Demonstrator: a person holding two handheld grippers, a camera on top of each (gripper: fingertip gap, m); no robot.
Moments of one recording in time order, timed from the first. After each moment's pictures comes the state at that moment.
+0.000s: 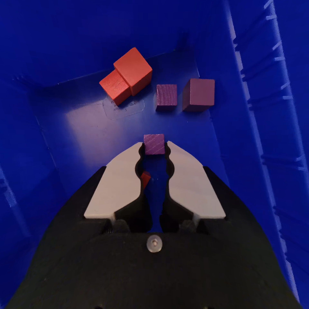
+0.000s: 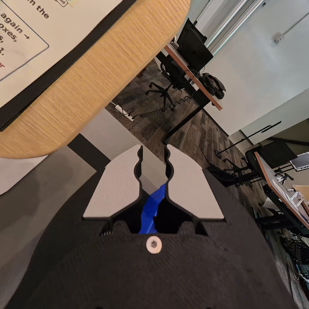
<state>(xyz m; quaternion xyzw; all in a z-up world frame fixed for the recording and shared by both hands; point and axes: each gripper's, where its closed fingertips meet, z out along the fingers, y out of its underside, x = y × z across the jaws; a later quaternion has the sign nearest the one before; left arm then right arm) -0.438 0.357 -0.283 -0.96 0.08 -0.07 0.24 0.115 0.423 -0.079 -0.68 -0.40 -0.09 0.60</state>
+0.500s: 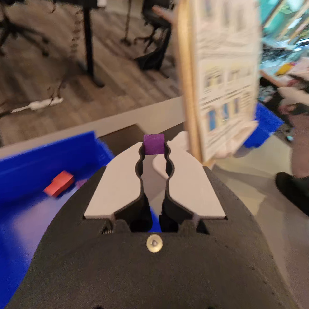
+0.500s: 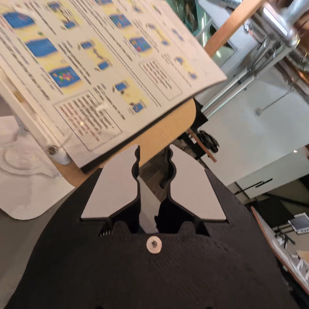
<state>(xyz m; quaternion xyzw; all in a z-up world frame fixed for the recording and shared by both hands) -0.345 0.337 -0.079 -0.81 0.15 -0.28 0.49 0.056 0.363 -0.023 -0.56 -0.46 -0.04 0.69</state>
